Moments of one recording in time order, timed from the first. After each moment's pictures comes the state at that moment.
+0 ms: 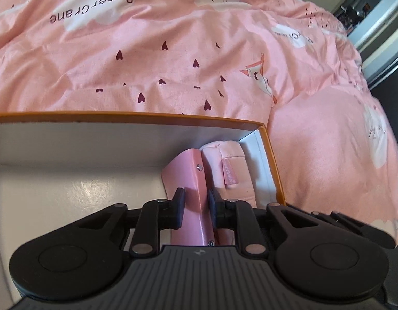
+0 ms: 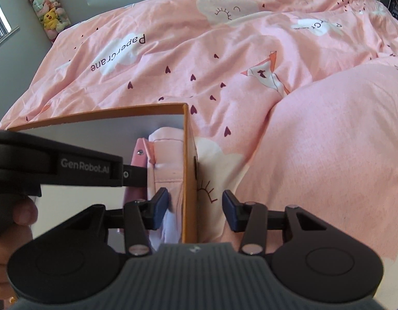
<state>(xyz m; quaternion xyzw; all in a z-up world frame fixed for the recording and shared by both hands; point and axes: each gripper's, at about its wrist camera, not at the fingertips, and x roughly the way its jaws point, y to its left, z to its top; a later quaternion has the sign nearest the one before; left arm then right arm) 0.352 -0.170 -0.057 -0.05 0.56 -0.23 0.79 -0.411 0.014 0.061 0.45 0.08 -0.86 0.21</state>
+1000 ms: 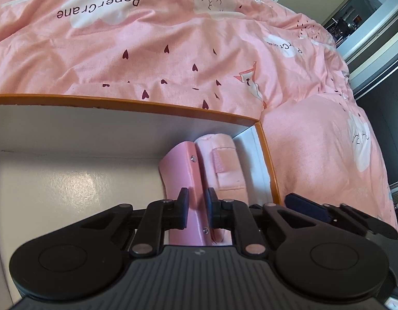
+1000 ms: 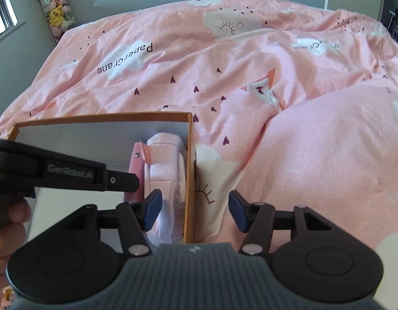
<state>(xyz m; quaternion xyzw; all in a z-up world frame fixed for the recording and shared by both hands) 0.339 -0.149 -0.051 -0.08 0.55 -0.25 0.79 -0.390 0.011 0.082 0.42 0.12 -0.88 0.21</state>
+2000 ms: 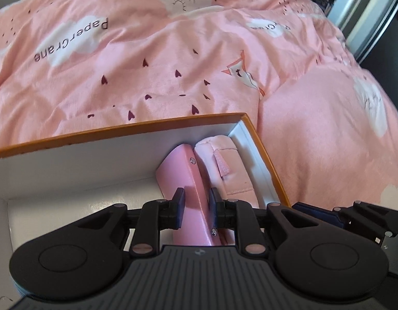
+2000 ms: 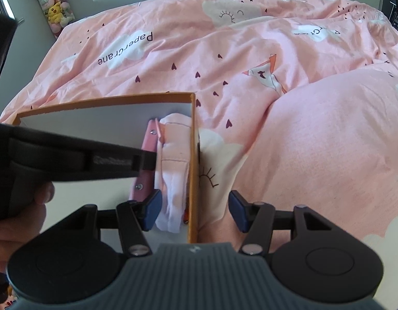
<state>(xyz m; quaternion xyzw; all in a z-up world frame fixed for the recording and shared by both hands) 0.335 -0.180 -0.049 0.04 0.52 -0.27 0.81 -0.384 0.017 0.069 0.44 0.10 -0.87 0.20</state>
